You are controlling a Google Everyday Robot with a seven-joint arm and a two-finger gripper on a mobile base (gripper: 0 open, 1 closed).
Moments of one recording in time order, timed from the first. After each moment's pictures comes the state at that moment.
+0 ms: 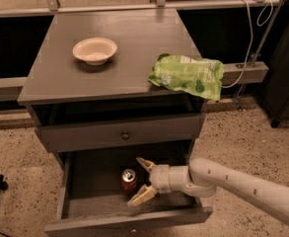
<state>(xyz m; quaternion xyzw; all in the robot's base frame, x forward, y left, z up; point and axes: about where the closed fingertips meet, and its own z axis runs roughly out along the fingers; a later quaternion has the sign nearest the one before) 0.507 0.037 0.485 -0.52 0.63 0.38 0.44</state>
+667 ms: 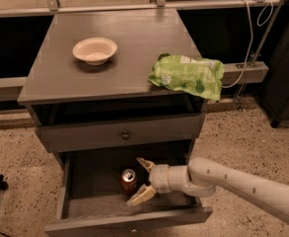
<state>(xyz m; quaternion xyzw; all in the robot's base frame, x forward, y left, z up) 0.509 0.036 0.481 -0.52 0.64 0.37 0.43</state>
